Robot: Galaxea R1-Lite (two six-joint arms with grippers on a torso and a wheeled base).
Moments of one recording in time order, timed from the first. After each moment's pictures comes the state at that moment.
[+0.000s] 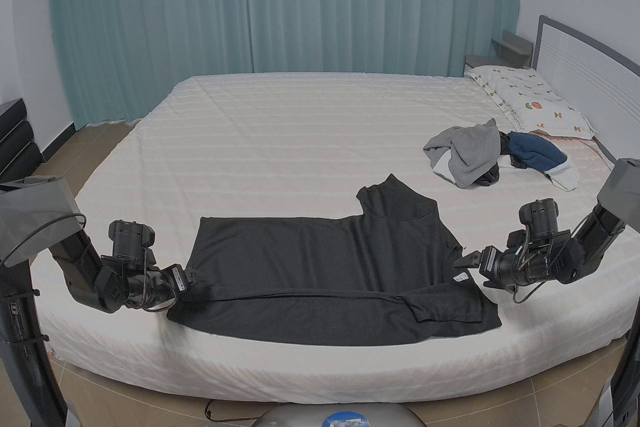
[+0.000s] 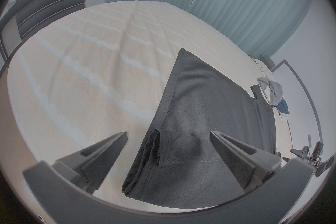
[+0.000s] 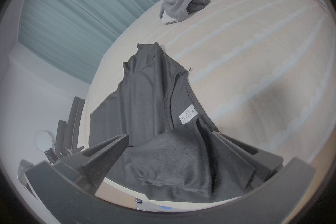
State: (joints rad) left arm -0.04 2.18 -0.68 -0.68 -0.09 -0.50; right arm 0.08 2.11 -0.78 -0.54 0.28 0.58
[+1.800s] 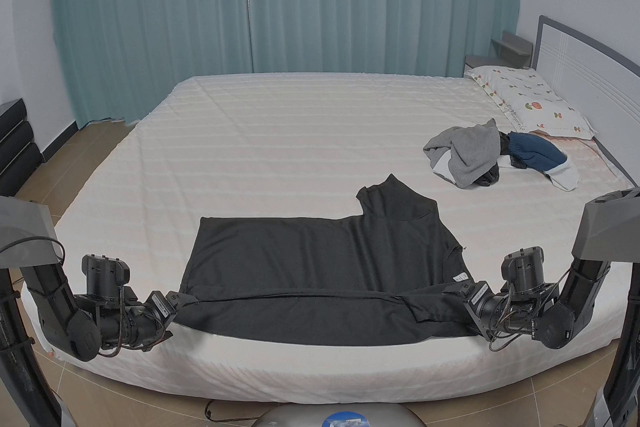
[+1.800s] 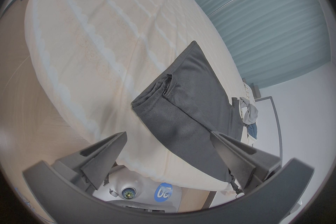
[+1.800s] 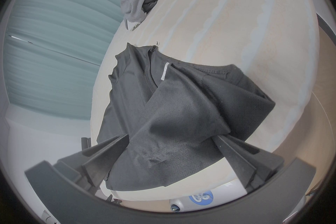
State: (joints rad) left arm -0.03 2.07 -0.27 -1.00 -0.27 -0.88; right arm 0.29 2.18 -0.41 -1.03 0.05 1.12
